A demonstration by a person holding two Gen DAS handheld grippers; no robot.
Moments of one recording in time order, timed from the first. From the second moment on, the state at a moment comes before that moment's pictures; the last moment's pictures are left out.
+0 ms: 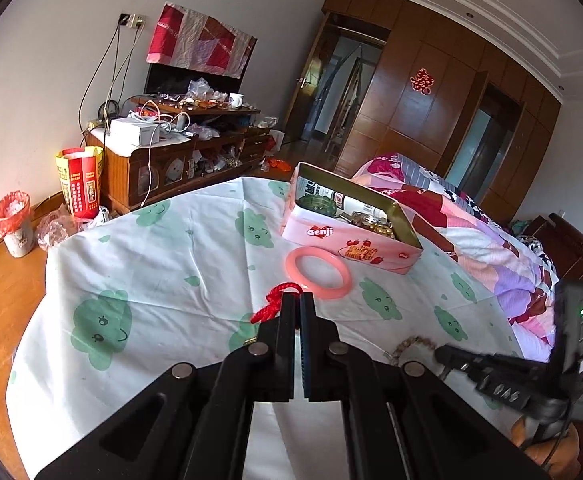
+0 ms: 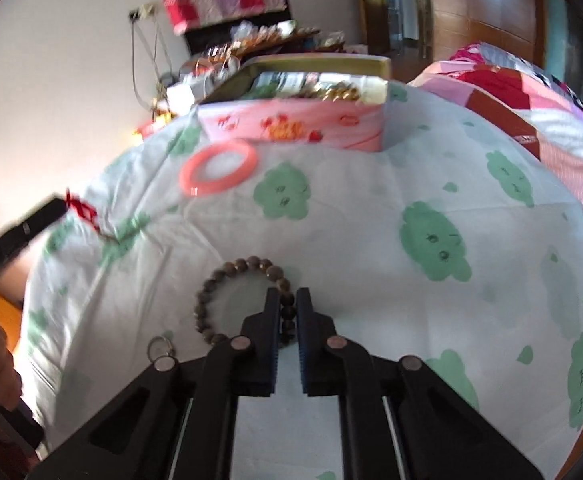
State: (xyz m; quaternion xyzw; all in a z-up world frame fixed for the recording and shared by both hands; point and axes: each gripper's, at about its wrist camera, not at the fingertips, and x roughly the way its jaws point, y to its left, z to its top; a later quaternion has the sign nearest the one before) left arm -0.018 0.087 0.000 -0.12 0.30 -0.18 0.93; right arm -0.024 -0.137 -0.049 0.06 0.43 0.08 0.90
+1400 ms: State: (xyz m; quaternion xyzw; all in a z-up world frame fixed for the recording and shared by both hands) left arm 0.054 0.022 0.067 -0.07 0.20 -0.24 0.95; right arm 0.047 -0.160 0.052 0.10 0.24 0.08 0.96
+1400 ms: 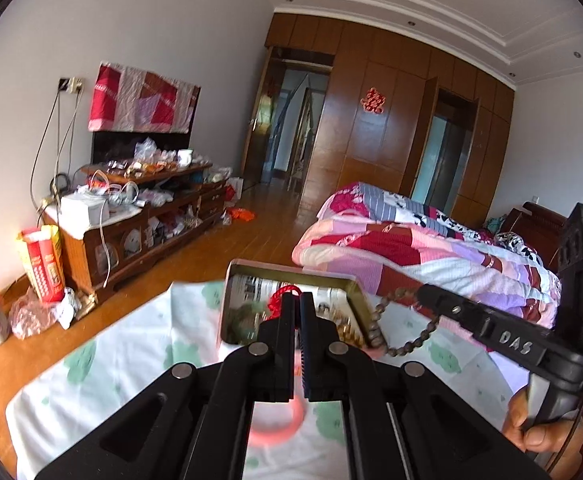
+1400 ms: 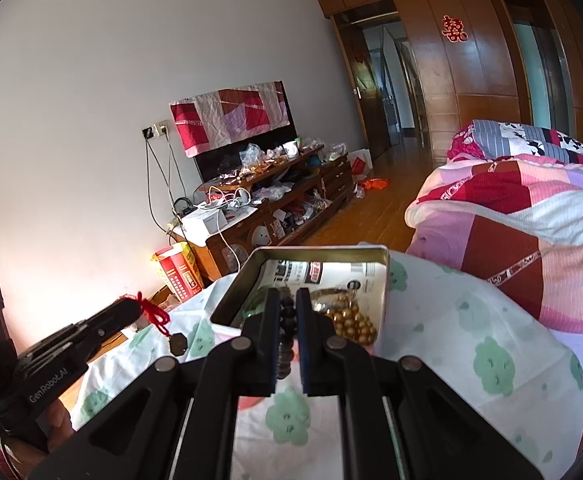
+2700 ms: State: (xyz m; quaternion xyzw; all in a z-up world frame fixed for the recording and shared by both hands) left arm 0.180 -0.065 0.017 0.04 0.31 -0.14 0.94; right arm 0.141 -0.199 0.004 0.14 0.22 -0.02 0.96
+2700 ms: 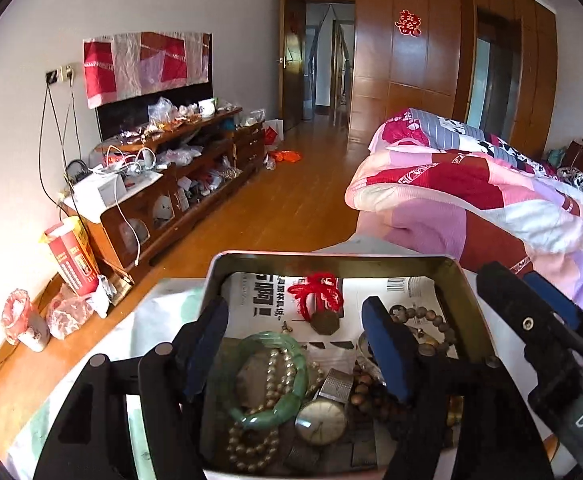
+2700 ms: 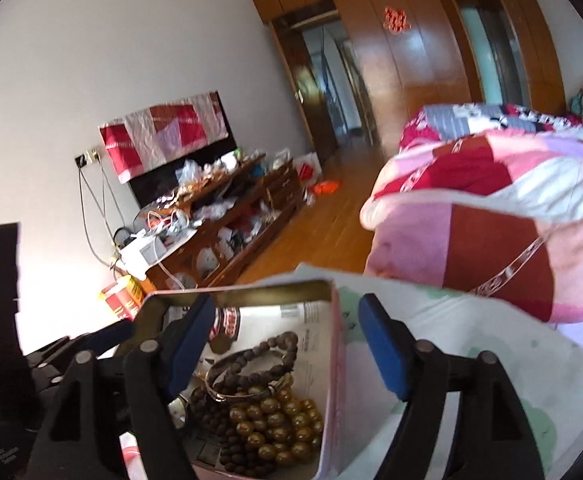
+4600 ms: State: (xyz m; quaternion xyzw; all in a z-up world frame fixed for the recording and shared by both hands) left arm 0.018 0.069 -0.031 -0.06 0.40 -0.08 0.91; right arm -0.019 -0.115 -0.032 0.06 0.39 0.10 0.91
